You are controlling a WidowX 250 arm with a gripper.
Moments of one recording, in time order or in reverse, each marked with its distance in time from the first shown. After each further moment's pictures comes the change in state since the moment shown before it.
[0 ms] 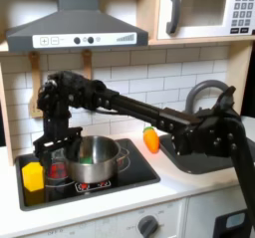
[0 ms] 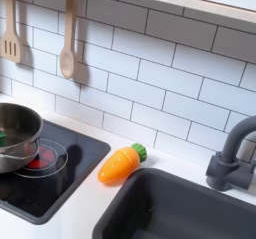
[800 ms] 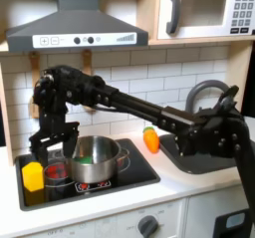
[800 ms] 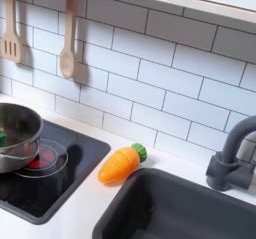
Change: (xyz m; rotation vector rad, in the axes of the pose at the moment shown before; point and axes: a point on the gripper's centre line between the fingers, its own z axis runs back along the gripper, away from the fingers) arm 0.000 0.008 0.016 -0.014 -0.048 0.028
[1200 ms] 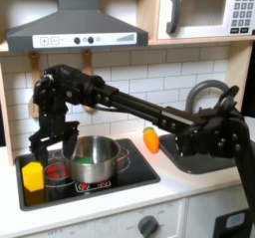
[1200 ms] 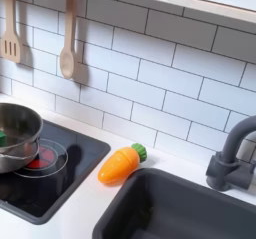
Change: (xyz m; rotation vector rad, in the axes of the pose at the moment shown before) arm 0.001 0.001 0.000 -0.005 -0.008 0.005
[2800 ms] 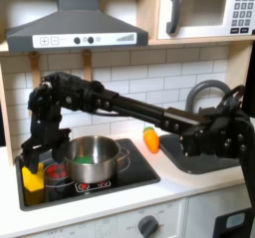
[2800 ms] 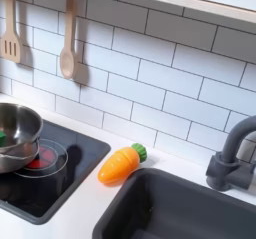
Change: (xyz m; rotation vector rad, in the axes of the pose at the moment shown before) arm 0.001 0.020 -0.008 0.077 -0.061 0.066
